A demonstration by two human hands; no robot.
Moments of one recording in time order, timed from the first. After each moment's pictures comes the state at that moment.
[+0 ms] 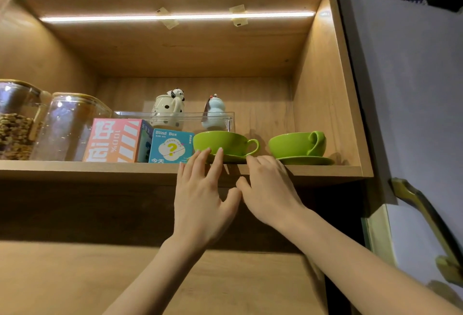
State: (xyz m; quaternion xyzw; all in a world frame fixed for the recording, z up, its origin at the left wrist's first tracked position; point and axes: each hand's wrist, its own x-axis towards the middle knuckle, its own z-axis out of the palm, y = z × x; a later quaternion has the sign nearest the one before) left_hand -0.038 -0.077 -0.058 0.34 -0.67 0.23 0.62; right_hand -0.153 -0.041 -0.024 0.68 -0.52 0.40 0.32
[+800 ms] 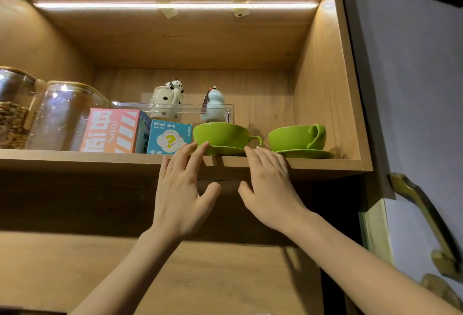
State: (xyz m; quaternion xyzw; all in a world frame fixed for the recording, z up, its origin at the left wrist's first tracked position) left_hand -0.014 -0.089 -0.062 0.32 -0.68 0.22 0.63; right_hand -0.162 -0.048 -0.038 0.69 -0.50 0.39 0.35
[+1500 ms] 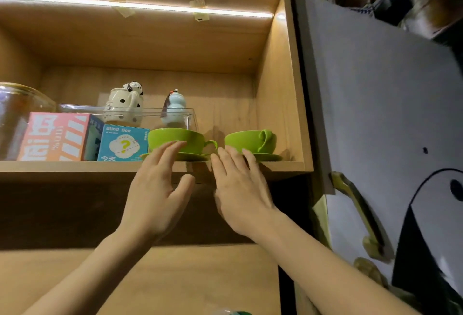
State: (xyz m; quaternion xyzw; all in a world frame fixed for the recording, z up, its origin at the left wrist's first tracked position) left_hand -0.045 -0.040 -0.047 0.27 -0.71 0.16 0.63; right_hand -0.186 -0.022 -0.037 0.67 -0.52 0.27 0.45
